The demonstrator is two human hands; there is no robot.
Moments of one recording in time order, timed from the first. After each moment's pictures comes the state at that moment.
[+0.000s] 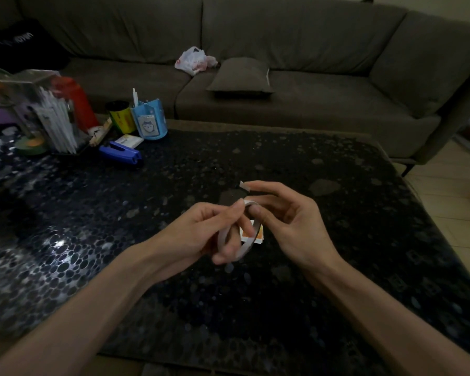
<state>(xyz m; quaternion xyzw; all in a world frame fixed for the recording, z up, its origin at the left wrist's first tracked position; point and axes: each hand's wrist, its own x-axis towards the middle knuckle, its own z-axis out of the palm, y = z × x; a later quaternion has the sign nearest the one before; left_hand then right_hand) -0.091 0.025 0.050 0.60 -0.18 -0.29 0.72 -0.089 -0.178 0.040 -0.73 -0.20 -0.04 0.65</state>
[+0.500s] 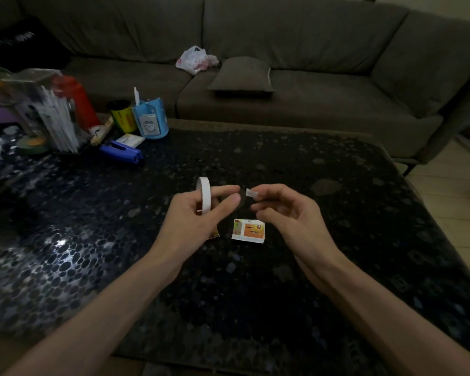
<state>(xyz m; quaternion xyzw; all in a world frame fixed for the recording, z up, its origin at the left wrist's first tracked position) -0.090 0.023 0.041 0.74 -0.05 0.01 0.68 -0.087 -0.174 0.040 -0.73 -0.08 0.00 0.68</state>
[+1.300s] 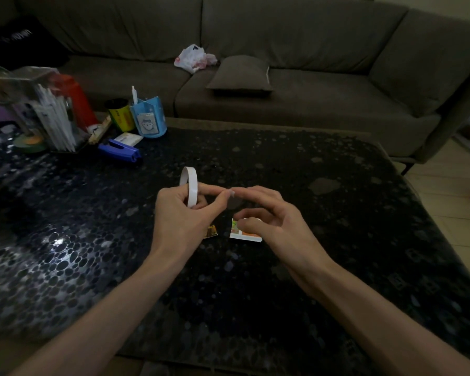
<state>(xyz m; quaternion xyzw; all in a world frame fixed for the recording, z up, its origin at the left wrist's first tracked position) -0.089 0.017 0.042 0.79 -0.03 0.18 0.58 -0.096 -0.161 0.040 -0.73 -0.10 0.08 0.67</state>
